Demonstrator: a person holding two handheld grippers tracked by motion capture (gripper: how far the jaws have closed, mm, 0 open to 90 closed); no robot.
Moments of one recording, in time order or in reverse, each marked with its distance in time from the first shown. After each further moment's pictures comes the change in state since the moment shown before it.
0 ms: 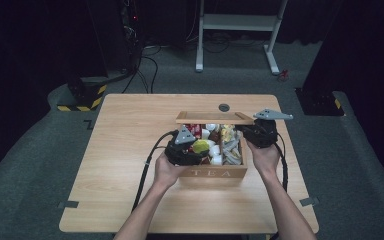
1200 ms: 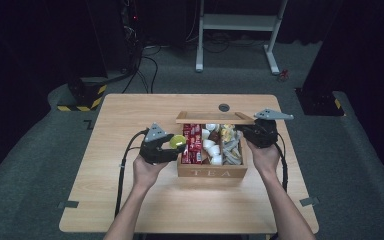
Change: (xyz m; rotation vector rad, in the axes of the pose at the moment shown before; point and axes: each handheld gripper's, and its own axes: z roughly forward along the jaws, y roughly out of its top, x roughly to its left) left arm 0.036 -0.023 -0.052 -0.059 0.098 -0.128; right arm 0.000 0.000 0.000 -0.005 0.004 0.005
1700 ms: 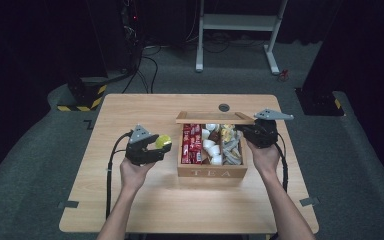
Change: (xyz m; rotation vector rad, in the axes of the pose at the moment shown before) left arm 0.024 -0.017 -0.023 -0.001 0.082 -0.047; right arm 0.000 0.000 0.000 -0.002 0.000 -0.004
